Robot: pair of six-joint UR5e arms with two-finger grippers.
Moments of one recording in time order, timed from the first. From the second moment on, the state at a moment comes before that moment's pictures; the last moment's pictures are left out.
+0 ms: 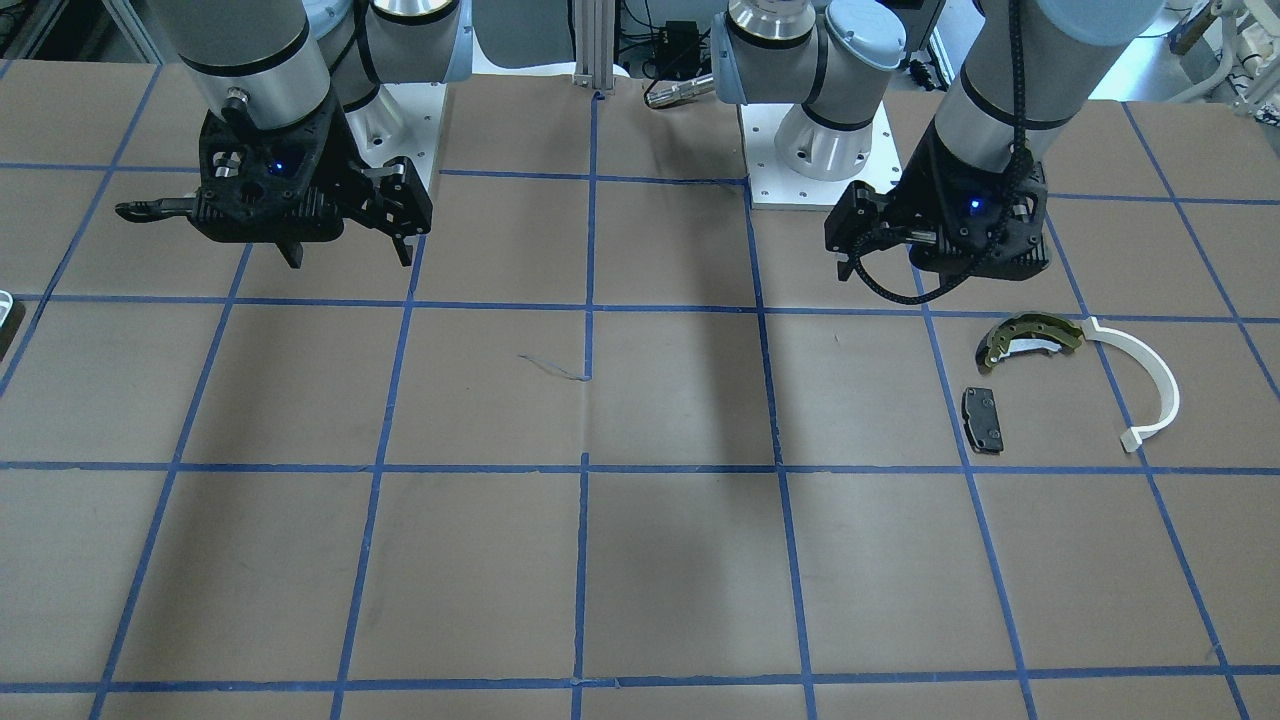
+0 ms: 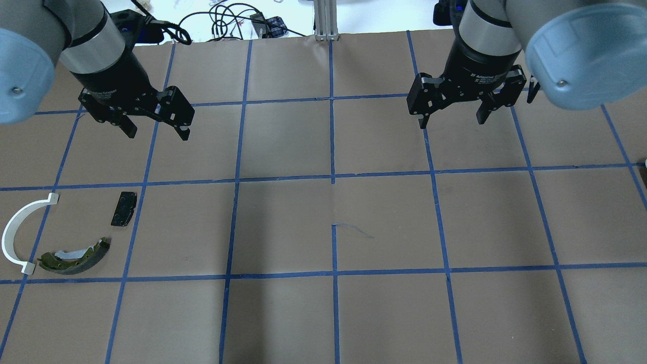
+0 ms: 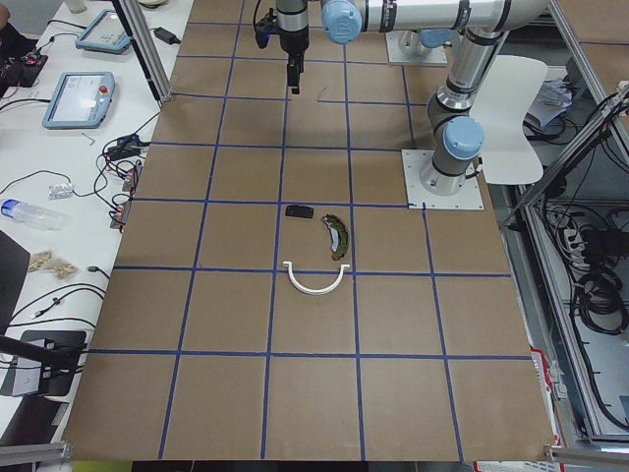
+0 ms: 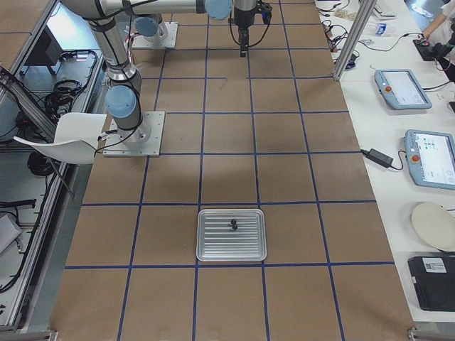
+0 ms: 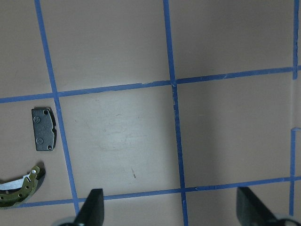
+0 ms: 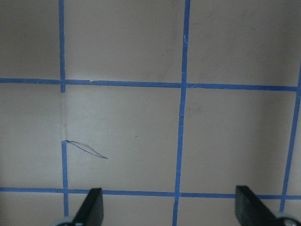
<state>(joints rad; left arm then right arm) -1.51 -1.58 -1.60 -1.58 1.58 0.16 1.66 -1.55 1.57 -1.59 -1.57 0.04</state>
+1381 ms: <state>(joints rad) -1.50 -1.57 -1.62 -1.59 1.58 0.16 1.64 -1.56 1.52 -1.50 -1.57 0.04</state>
